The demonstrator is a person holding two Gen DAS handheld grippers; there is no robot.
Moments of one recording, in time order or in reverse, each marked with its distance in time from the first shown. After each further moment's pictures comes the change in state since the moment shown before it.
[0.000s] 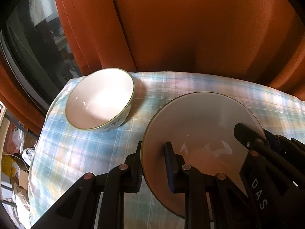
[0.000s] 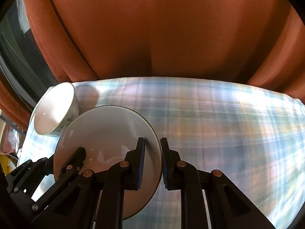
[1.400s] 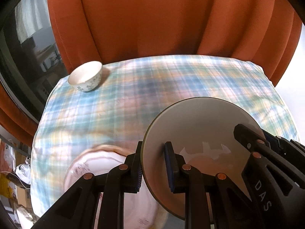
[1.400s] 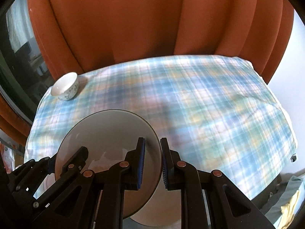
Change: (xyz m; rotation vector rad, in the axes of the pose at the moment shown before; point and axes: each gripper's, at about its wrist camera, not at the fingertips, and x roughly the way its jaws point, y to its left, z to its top) left arm -0.152 -0.038 -0.149 0.196 -0.048 -0.192; right arm -0.196 -0.033 -0.169 0.205 -0.060 -0.170
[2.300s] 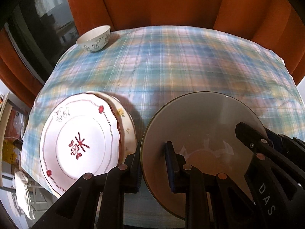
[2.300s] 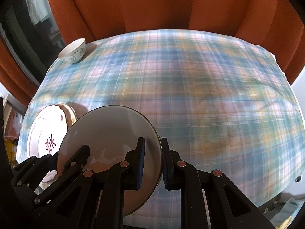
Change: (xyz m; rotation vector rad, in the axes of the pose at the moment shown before) left arm 0.038 -0.049 -0.057 -0.150 0.135 0.146; right arm 0.043 -0.061 -0.046 -0.159 0.127 0.159
